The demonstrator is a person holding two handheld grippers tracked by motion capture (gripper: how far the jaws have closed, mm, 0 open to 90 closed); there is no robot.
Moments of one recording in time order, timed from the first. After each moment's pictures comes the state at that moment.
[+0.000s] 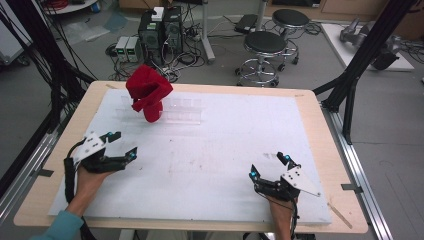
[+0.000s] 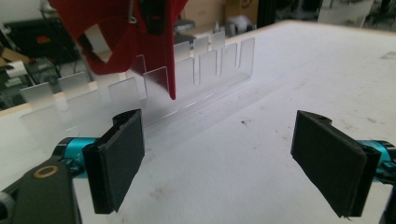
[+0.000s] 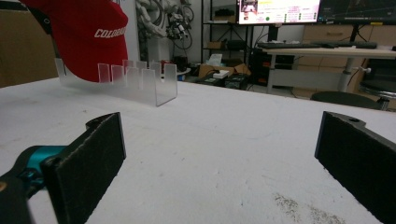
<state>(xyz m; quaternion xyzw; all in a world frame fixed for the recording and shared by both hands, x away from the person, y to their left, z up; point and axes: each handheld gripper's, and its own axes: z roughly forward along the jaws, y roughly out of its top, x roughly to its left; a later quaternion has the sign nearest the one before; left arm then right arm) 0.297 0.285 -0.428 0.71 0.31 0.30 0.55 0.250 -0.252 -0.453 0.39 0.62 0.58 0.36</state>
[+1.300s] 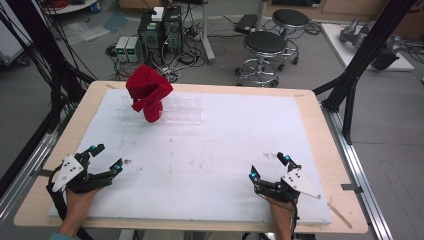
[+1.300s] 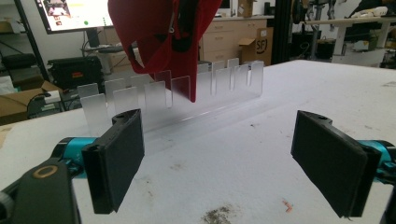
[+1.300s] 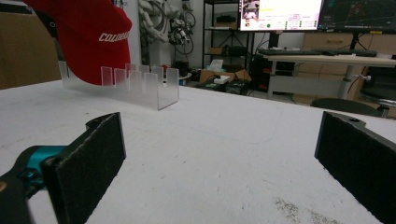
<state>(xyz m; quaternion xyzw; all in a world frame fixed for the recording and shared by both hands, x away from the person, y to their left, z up) 0.264 0.310 -0.454 0.64 0.32 0.35 0.60 0.247 -0.252 -0.454 0.38 0.62 0.59 0.36</state>
